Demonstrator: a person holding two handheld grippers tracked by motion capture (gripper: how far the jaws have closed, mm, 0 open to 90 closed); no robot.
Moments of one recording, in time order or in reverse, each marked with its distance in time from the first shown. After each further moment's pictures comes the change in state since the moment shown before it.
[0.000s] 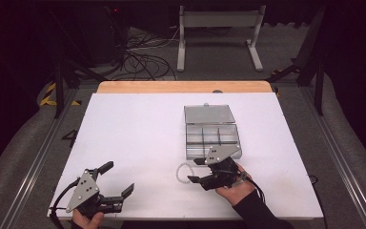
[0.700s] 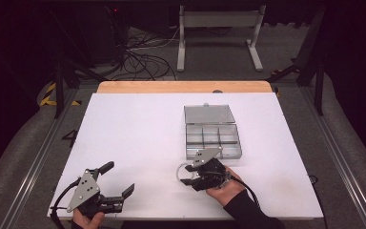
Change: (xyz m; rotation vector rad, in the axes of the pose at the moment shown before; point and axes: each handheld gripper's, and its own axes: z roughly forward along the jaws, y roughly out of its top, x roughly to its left) left arm 0.000 0.000 0.000 0.004 0.000 0.010; right arm 0.001 -0.003 0.038 0.114 0.042 -0.003
